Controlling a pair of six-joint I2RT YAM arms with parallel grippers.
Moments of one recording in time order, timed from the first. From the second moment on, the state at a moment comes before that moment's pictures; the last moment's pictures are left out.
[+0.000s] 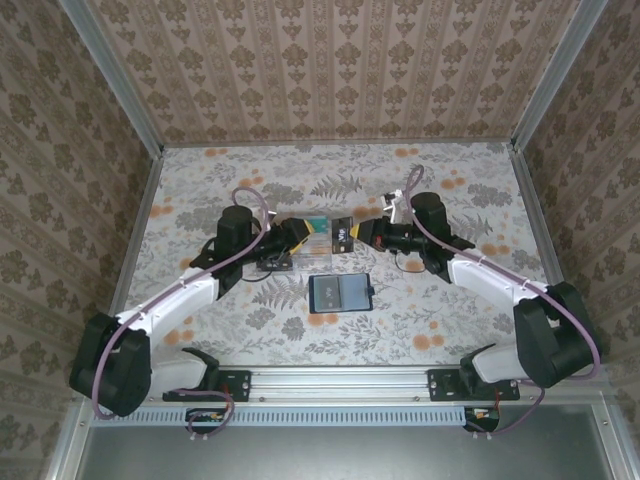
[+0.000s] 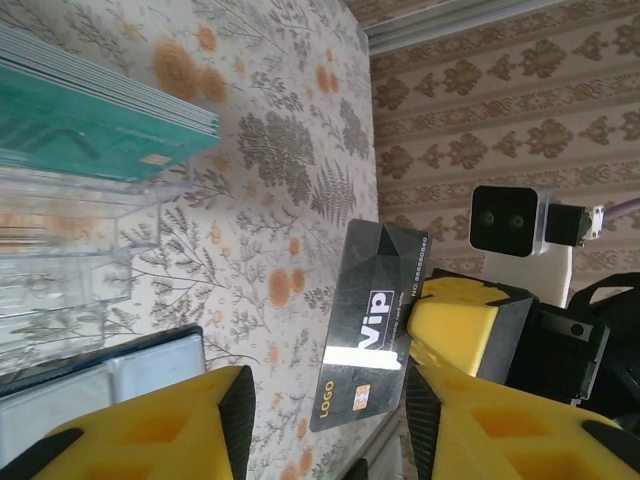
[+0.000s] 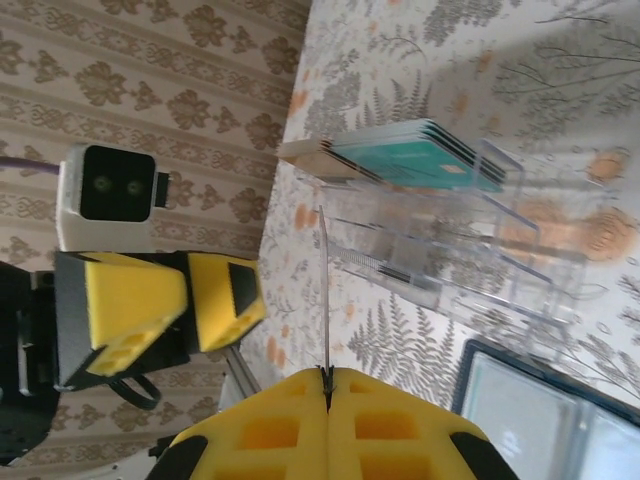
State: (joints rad) left arm -0.51 1.23 0.66 0.17 0.58 -1.09; right arm 0.38 1.39 0.76 0.20 -0.69 0.87
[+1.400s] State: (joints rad) left arm -0.42 1.15 0.65 0.13 0.67 -1.08; right arm 0.50 1.63 0.94 0.34 -0.78 0.95
